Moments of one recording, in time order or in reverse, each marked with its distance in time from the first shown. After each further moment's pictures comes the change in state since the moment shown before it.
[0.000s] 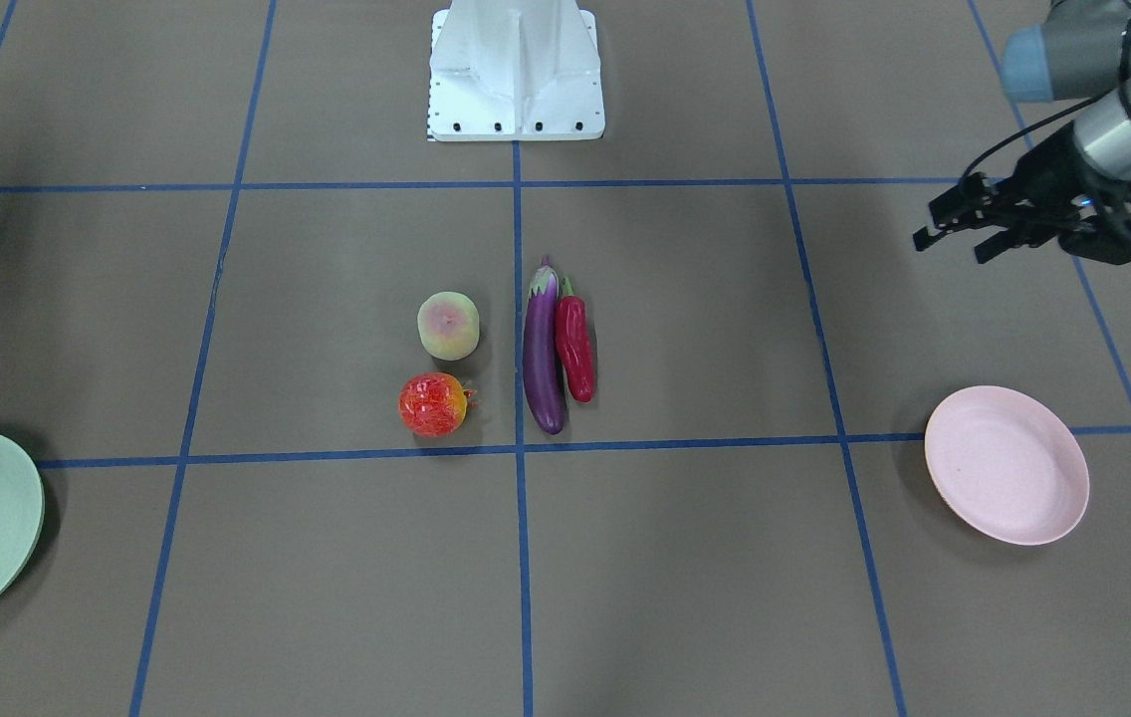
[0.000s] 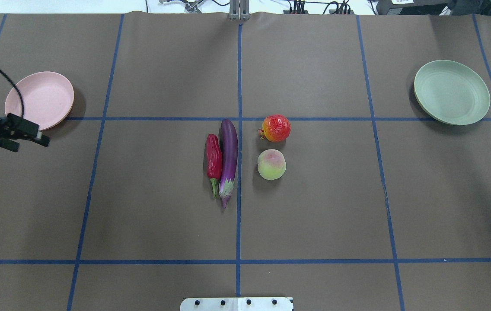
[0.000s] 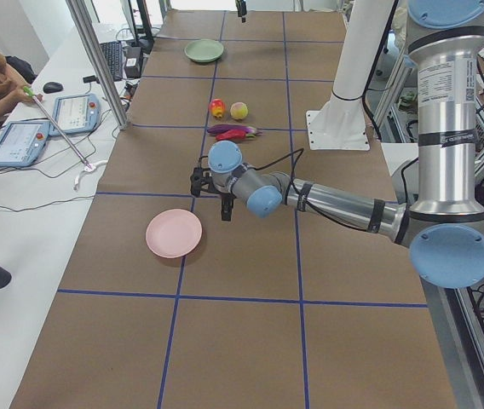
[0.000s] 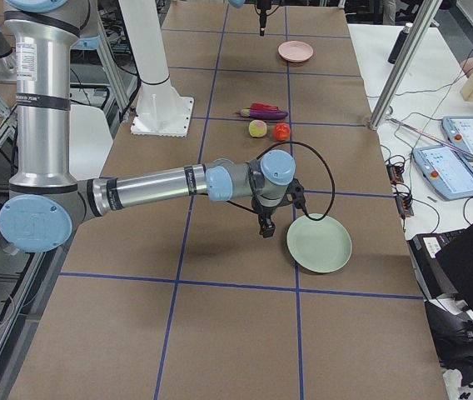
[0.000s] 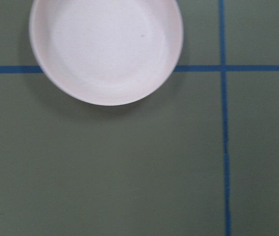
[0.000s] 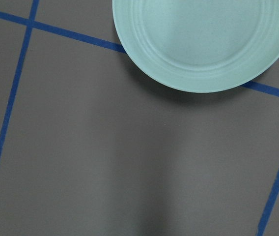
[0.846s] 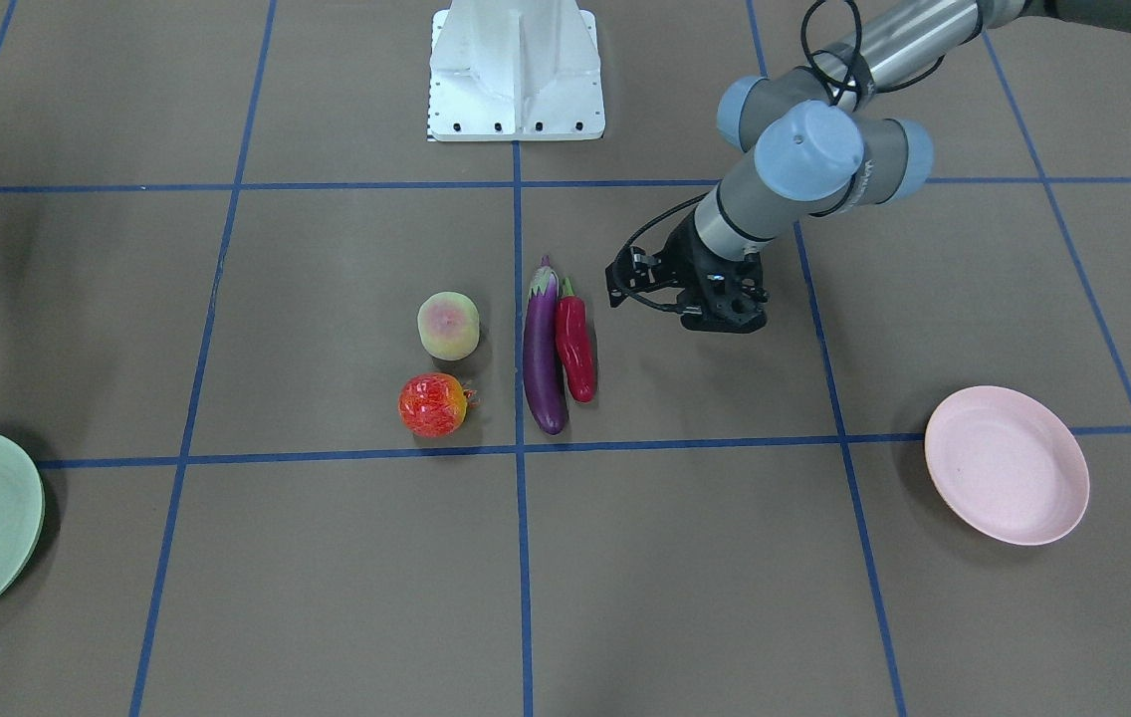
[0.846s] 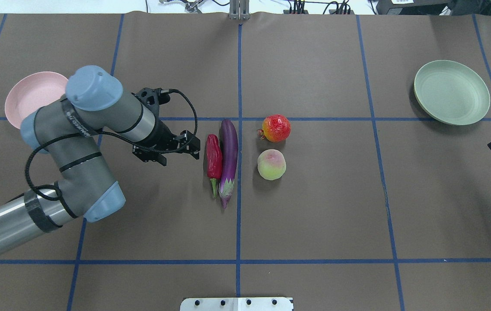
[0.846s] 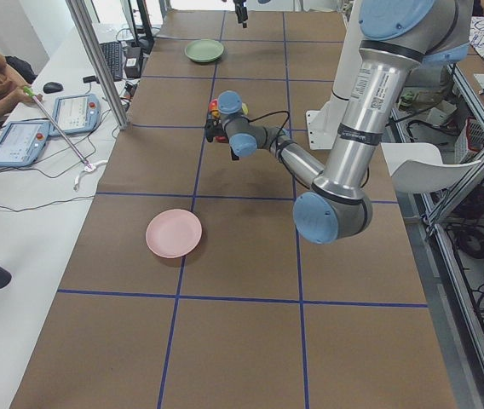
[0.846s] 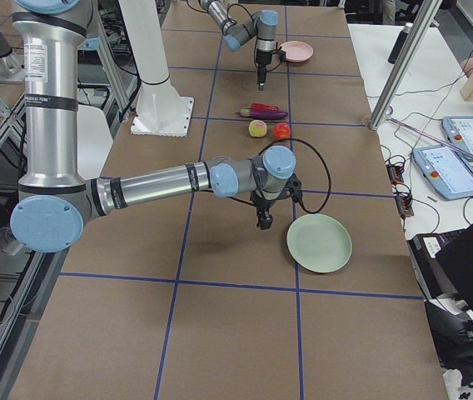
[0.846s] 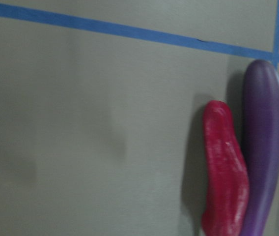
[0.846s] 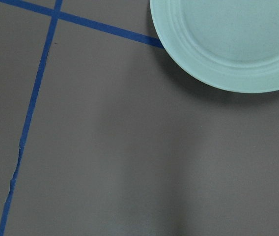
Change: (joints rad) left arm 0.325 -0.495 0.311 0.054 0.231 -0.278; right arm -0.079 0.014 0.001 0.018 0.003 0.097
